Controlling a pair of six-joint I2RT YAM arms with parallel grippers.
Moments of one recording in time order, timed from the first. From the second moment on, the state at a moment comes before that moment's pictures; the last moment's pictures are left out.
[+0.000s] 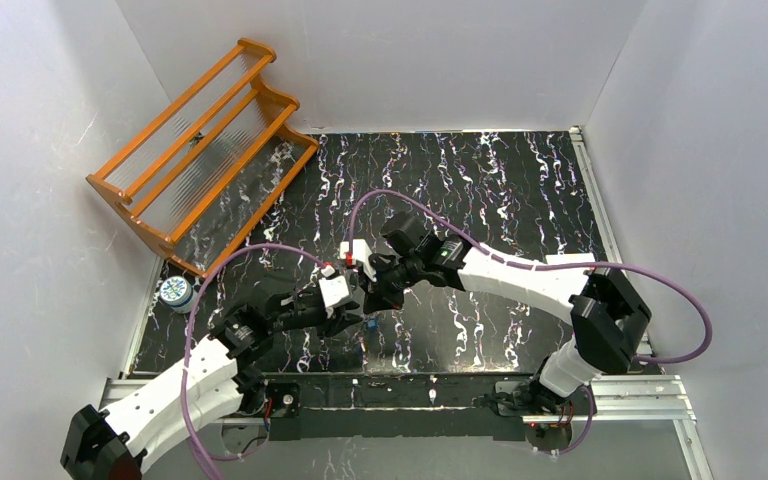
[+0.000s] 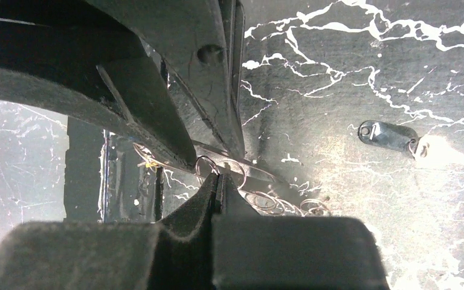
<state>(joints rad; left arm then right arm) -0.70 0.67 0.35 -0.09 0.54 0.25 0.99 1.56 1.11 -0.37 -0.64 -0.30</state>
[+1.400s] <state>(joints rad) -0.70 0.48 0.15 0.20 0.45 0.05 0.97 1.34 0.93 -0.12 -0.51 -0.23</state>
